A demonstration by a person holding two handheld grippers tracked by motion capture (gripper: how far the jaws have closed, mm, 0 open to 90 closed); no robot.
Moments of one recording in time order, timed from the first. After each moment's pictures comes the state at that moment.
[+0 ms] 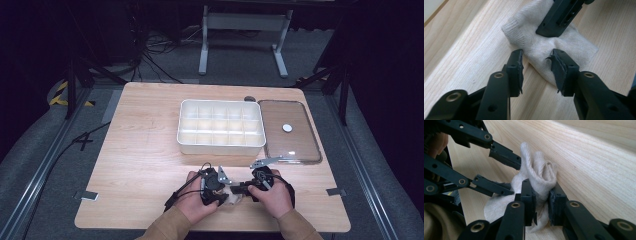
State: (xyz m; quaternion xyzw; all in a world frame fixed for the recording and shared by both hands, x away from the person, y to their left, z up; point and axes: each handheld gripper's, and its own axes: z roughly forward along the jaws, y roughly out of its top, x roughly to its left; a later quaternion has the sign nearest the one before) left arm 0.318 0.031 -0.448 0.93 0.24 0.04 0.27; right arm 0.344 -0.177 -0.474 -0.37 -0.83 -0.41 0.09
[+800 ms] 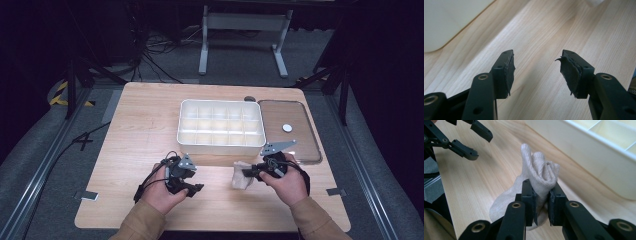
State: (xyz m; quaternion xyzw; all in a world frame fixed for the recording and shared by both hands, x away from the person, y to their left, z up) left arm 0.335 0.121 -0.425 0.90 0.30 0.04 0.32; right arm 0.360 -0.198 -0.409 -0.32 -0.86 -0.39 -0.02
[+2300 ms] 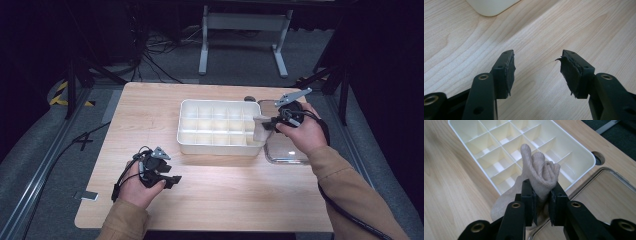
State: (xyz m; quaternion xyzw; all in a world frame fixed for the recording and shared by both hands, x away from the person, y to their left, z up) left arm 0.341 0.175 -0.415 0.87 0.38 0.05 0.30; right arm 0.454 -0.232 -0.323 -0.31 -0.88 -0.32 -0.14
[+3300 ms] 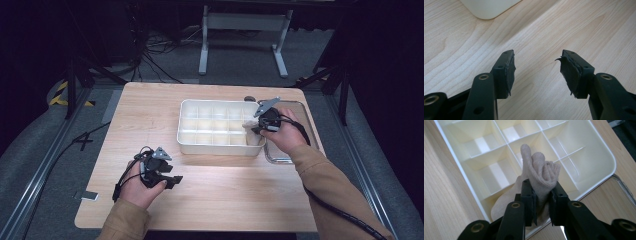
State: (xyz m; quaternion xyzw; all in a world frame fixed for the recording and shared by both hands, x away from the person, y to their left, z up) left arm 0.340 0.171 -0.416 0.87 0.38 0.05 0.30; right arm 0.480 -0.195 -0.373 -0.22 -0.93 -0.23 -0.18
